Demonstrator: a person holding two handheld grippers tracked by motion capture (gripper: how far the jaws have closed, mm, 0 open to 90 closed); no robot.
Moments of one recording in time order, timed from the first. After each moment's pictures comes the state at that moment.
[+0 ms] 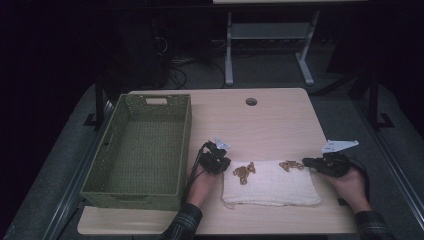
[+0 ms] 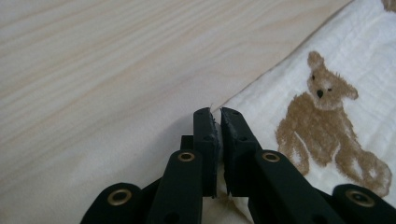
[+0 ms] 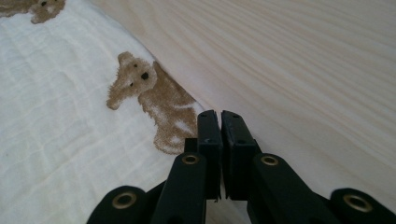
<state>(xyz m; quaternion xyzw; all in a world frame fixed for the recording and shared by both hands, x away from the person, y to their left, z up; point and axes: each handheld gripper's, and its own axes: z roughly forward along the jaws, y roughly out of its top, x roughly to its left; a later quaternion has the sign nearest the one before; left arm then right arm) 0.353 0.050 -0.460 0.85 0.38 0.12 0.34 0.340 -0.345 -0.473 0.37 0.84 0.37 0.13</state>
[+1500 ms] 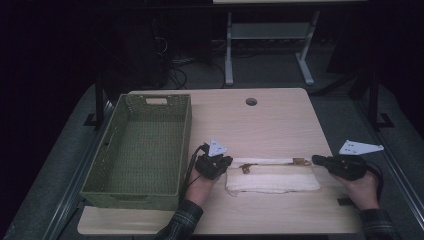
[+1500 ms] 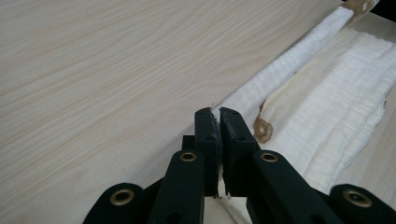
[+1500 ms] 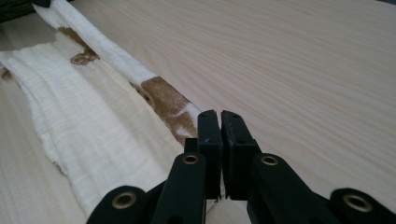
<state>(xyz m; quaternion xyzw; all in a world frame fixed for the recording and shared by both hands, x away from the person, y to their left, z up) 0.320 0.063 -0.433 0.83 0.34 0.14 0.42 0.312 -0.366 -0.446 0.35 0.81 0.44 0.15</state>
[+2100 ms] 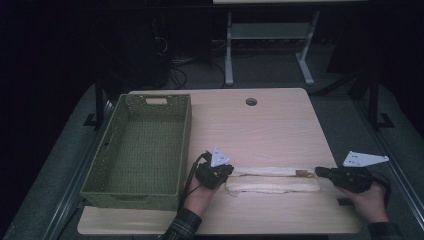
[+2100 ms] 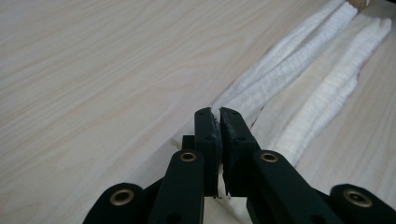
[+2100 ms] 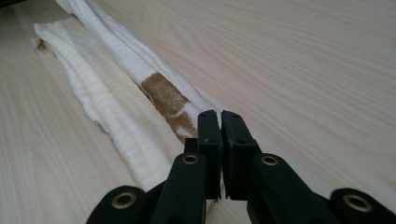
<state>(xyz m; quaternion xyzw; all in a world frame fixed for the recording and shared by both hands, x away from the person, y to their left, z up) 0.292 0.059 -0.433 0.85 0.32 0.14 0.40 0.281 -0.368 -0.450 0.34 0.82 0.43 0.13</state>
